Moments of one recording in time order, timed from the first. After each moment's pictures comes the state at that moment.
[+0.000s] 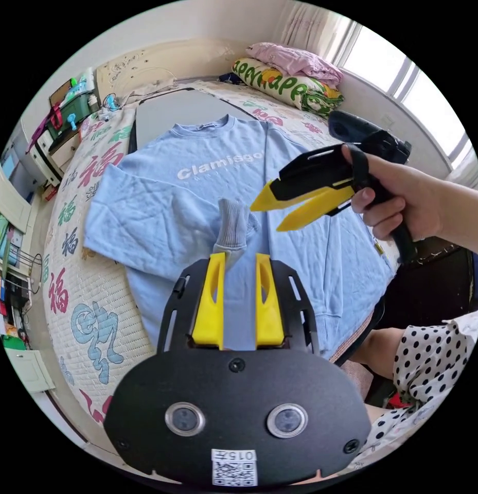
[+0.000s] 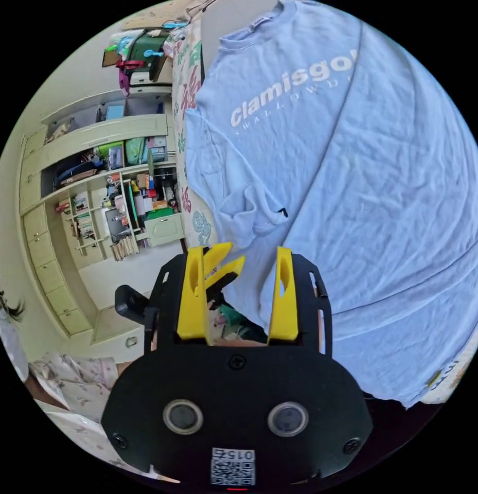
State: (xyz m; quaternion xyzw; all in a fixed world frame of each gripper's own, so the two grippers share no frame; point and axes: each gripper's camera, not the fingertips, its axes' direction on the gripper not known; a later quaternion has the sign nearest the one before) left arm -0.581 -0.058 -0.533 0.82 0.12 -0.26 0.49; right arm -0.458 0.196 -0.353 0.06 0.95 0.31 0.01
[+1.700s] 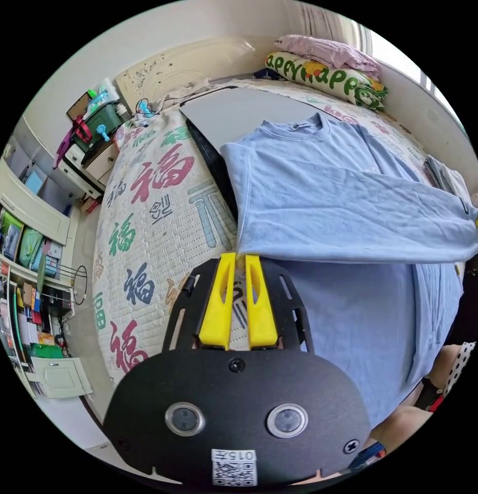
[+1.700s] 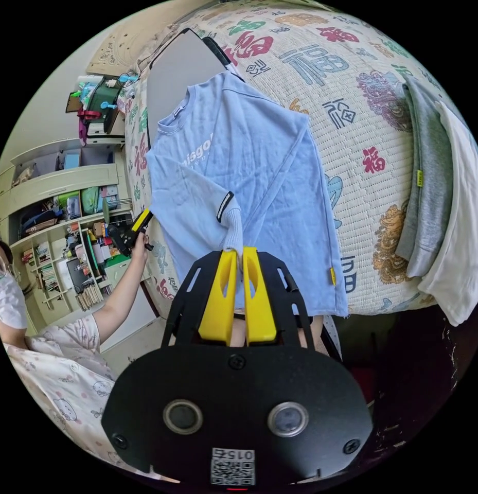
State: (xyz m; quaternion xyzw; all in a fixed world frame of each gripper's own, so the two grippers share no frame) left arm -0.791 -0.421 -0.128 0.77 0.03 -0.38 0.51; right arm -0.527 0.186 0.141 0.14 0.96 0.21 -0.15
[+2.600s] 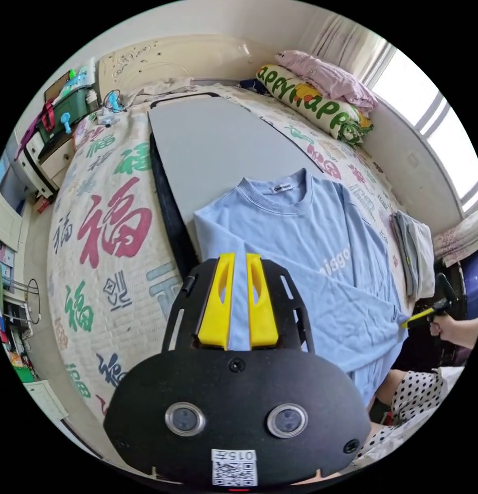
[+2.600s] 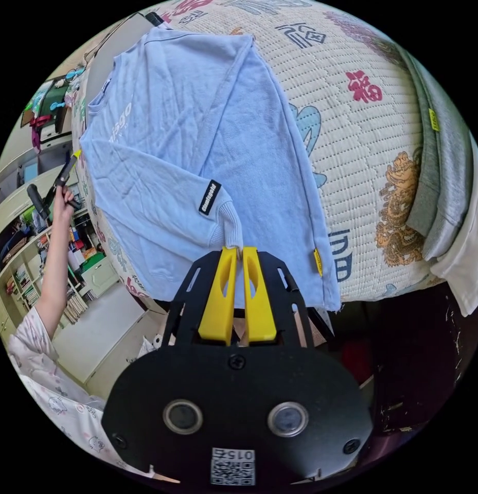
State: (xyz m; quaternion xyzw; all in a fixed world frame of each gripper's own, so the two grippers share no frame) left arm -0.964 -0.487 -0.087 0.82 0.13 -0.27 0.49; right arm -0.719 0.249 0.072 0.20 0.91 0.28 -0.22
